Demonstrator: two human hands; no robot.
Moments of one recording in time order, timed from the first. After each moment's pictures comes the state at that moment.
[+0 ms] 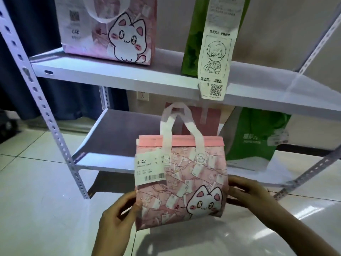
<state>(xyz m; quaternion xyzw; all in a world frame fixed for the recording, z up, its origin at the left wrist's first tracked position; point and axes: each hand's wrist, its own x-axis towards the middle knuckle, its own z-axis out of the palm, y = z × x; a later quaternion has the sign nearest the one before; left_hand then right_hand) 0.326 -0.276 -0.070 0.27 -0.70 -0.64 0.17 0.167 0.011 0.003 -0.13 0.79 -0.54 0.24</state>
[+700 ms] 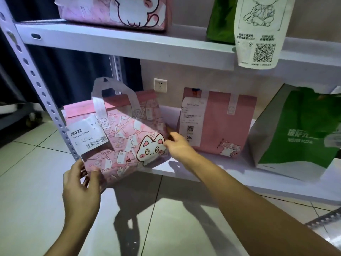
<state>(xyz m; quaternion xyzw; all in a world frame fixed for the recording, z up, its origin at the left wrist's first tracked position) 0.276 -0.386 -0.142 0.39 -0.71 -0.44 0.39 0.067 -0.245 -0.076 -0.16 0.83 -0.48 0.25</state>
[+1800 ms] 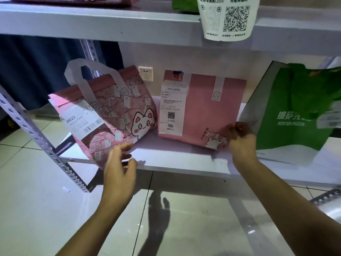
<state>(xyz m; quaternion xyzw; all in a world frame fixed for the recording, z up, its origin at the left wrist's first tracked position) 0.190 -0.306 -0.132 0.27 -0.79 -0.47 0.28 -0.021 -0.074 -0.113 0.05 0.72 -0.69 -0.03</state>
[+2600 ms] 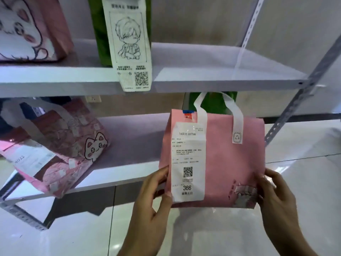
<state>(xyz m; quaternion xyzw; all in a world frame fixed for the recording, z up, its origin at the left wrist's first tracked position) 0.245 -0.138 -0.022 -0.01 -0.76 -0.64 0.13 0.185 0.128 -0.038 0.13 0.69 -0.69 -0.16</state>
